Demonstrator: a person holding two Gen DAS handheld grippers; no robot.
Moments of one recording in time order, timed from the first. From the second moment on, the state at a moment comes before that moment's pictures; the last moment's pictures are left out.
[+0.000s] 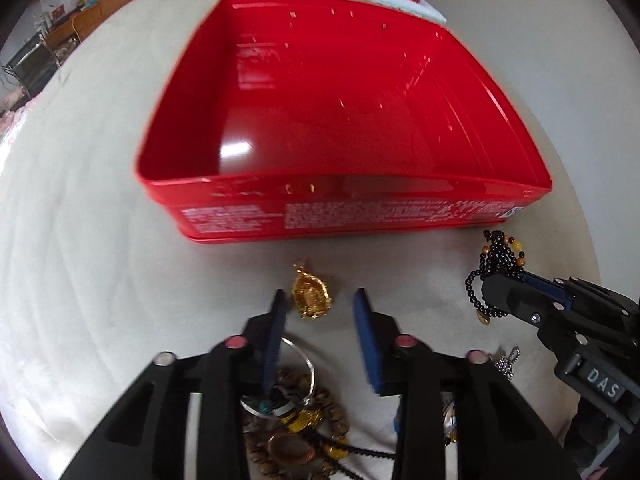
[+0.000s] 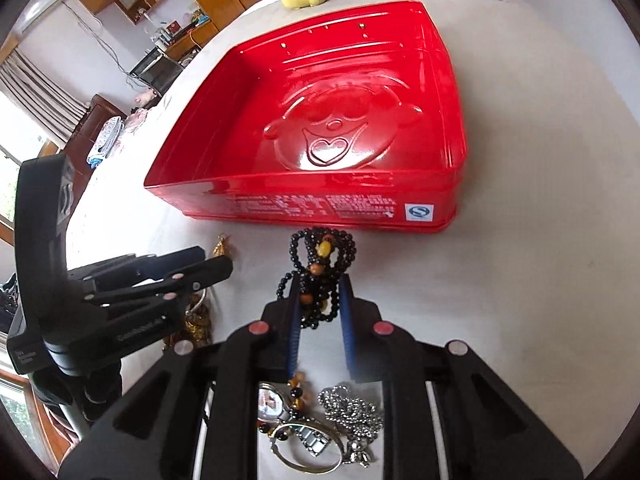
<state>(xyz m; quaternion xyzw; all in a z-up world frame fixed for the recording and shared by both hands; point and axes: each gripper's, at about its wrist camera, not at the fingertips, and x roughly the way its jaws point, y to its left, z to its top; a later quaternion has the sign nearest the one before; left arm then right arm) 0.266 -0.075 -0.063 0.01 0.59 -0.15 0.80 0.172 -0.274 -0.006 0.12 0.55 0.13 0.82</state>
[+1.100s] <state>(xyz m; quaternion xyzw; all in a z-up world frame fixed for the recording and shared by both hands) 0.241 -0.048 0.041 -0.01 0.47 -0.17 0.86 0.187 -0.271 0.083 0.09 0.47 0.12 0.87</state>
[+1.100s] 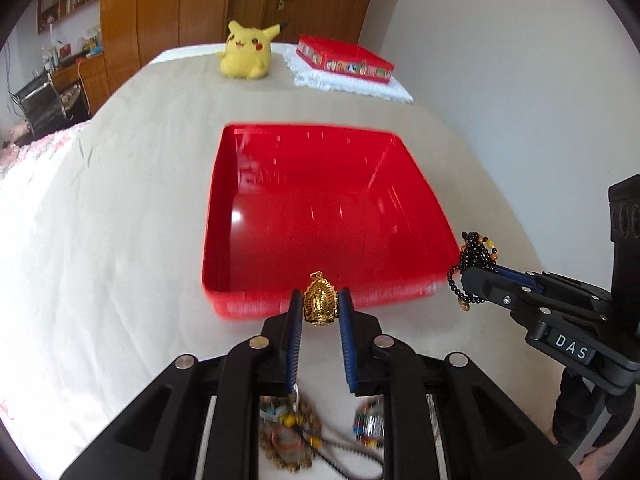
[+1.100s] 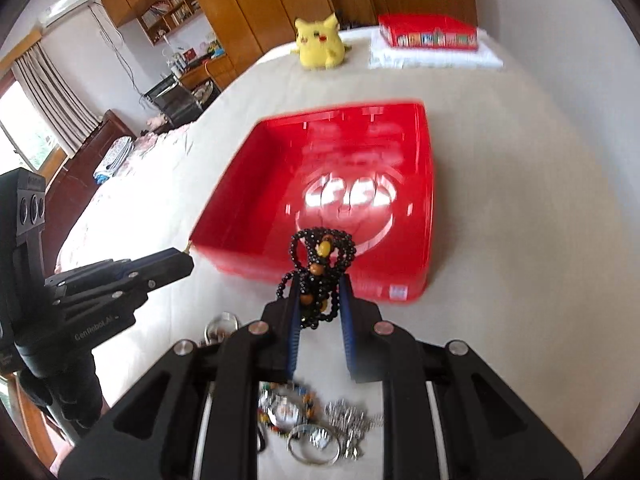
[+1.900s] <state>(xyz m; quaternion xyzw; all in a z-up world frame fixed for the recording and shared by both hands) 0.376 -0.066 -0.053 -0.03 0.56 -0.15 0.81 0.321 -0.254 -0.004 0.07 0.54 0.08 0.83</state>
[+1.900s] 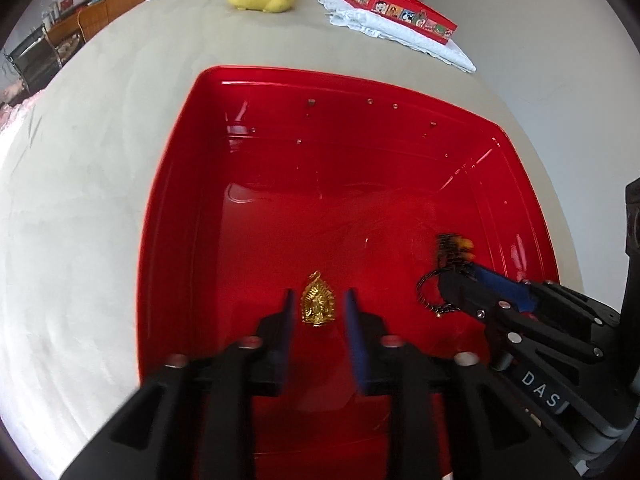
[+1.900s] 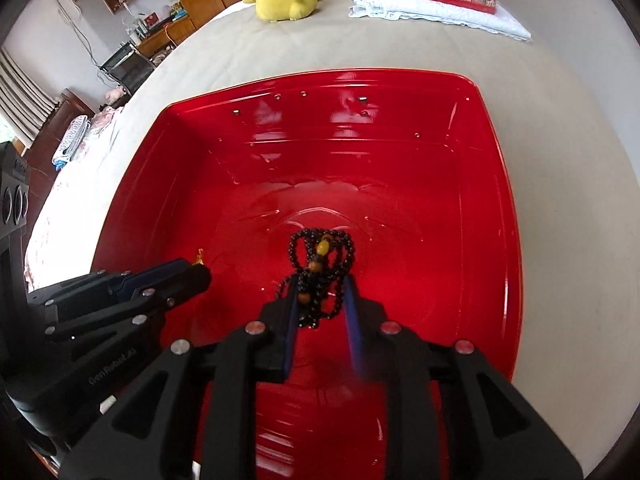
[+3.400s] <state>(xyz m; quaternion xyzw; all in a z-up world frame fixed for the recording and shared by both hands) 0.195 -0.031 -0.048 -0.03 0.57 -0.11 0.81 0.154 -0.273 0.017 0.10 0.53 0.15 0.83</state>
